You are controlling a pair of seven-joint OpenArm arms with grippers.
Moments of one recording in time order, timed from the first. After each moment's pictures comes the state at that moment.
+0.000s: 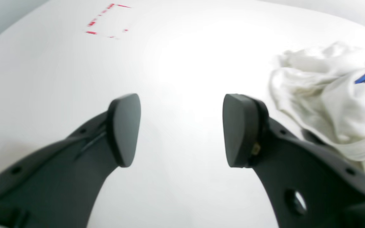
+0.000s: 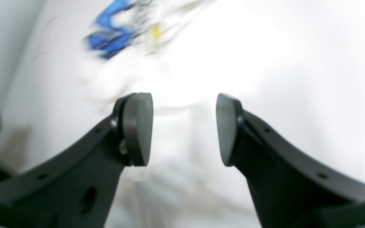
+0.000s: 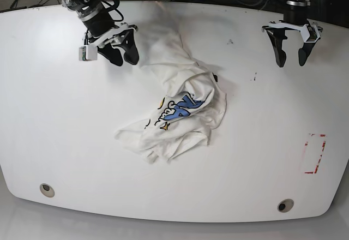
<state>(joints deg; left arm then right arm) 37.0 -5.6 -20.9 98.6 -16.4 -18.4 -14.5 -33.8 21.8 -3.2 112.3 46.5 7.2 -18.1</state>
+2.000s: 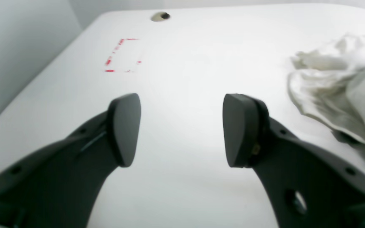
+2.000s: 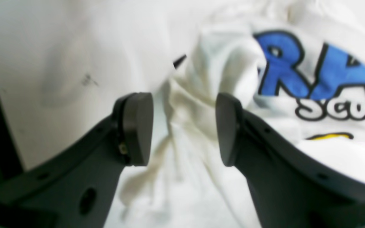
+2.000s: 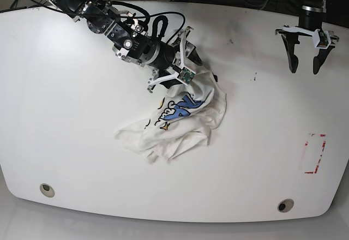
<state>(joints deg) 34.7 -7.3 -29.6 99.8 -9.2 -25.1 -14.1 5.1 23.9 -46.0 106.2 18.7 8.4 -42.9</state>
